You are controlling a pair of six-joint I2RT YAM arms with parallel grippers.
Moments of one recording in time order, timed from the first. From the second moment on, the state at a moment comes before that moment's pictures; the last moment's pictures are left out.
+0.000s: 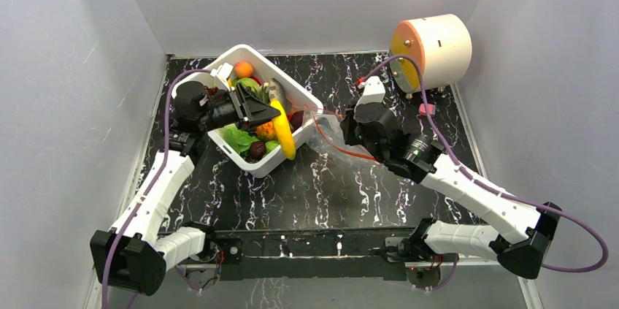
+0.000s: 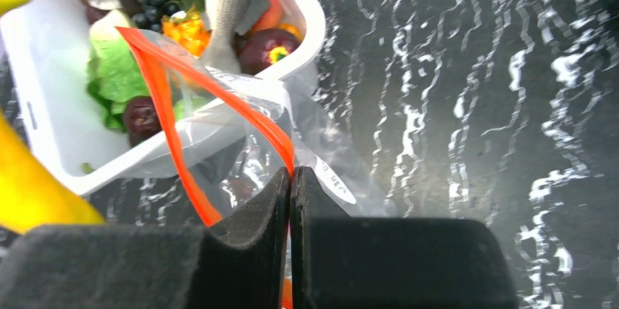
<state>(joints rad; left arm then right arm) -0.22 1.08 0.95 -0.12 0.85 -0.97 0.88 1.09 1.13 -0.51 0.47 0.40</state>
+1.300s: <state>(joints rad) -0.46 1.25 0.83 0.68 0.67 -0.97 0.88 0.93 0.94 -0.21 0.22 1.06</state>
